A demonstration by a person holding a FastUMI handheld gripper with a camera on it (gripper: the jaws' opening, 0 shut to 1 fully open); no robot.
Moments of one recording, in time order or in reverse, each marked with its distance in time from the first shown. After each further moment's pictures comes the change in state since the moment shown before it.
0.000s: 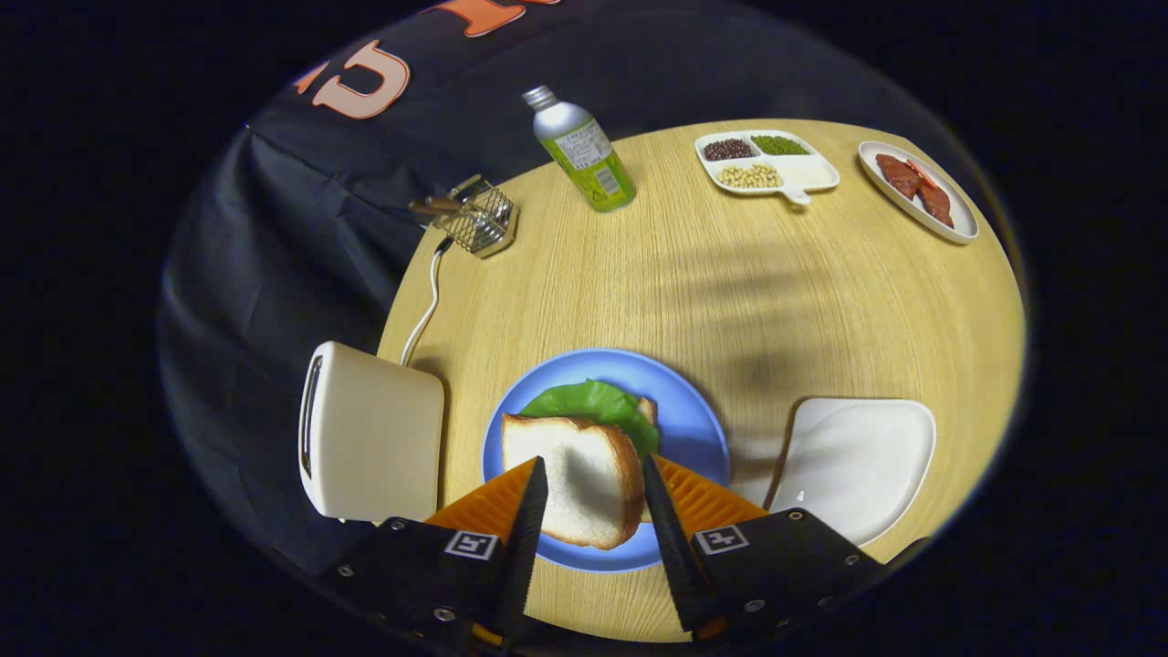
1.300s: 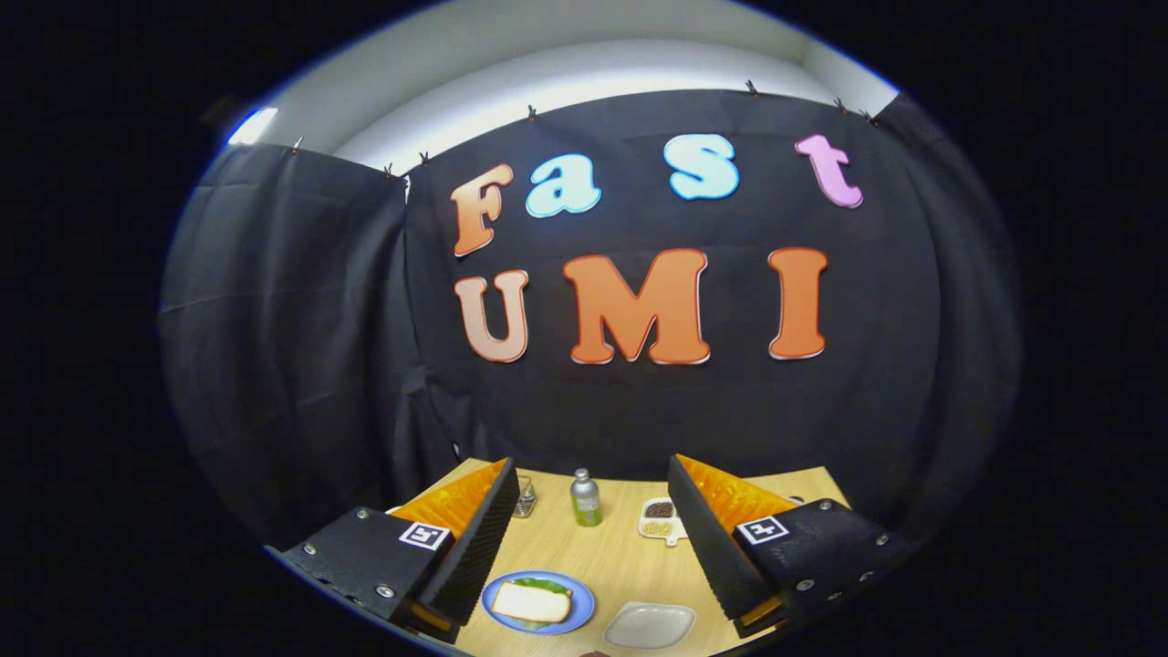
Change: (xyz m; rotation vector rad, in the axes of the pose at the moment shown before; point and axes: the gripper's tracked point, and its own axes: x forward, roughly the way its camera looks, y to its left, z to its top) arm -0.381 0.058 0.160 -0.392 -0.981 -0.110
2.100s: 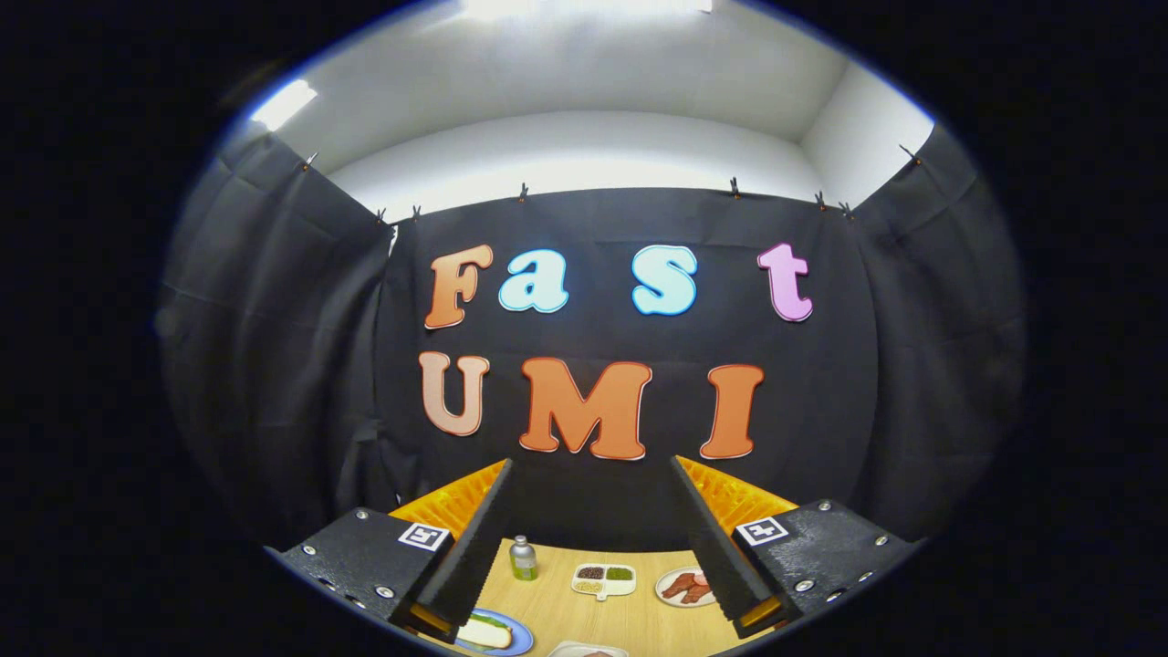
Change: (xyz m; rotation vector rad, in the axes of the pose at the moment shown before) arm -0.056 -0.030 0.093 -0.124 -0.278 -0.150
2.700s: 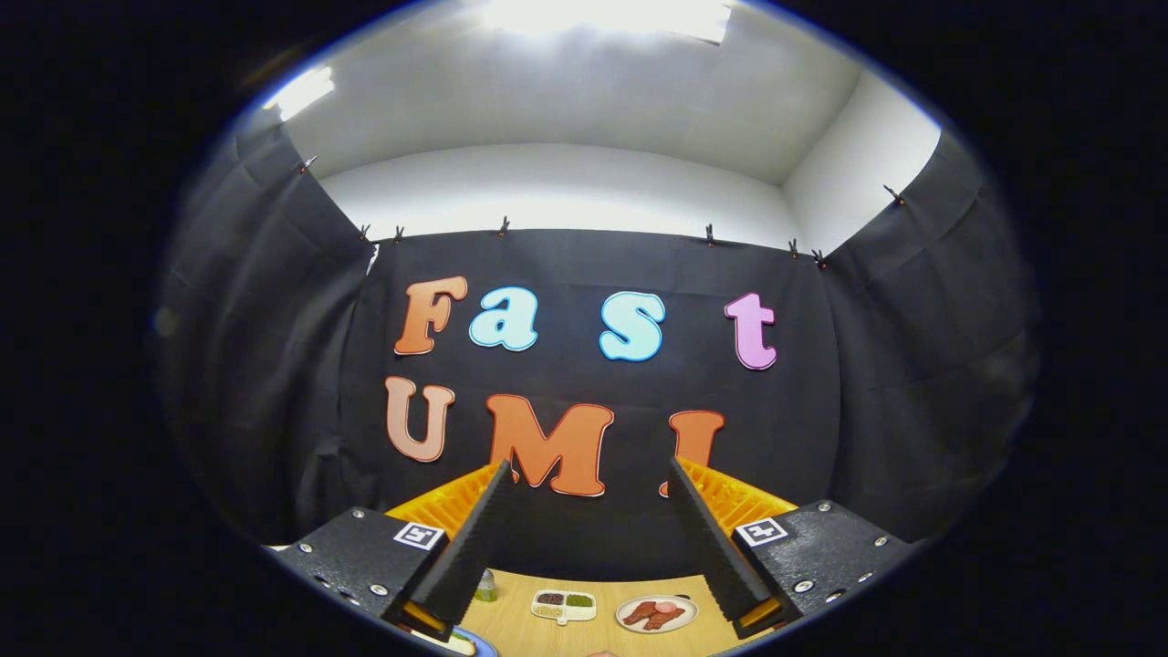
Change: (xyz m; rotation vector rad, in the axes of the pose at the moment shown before) arm -0.006 -0.021 0.019 -0.046 -0.102 -0.092
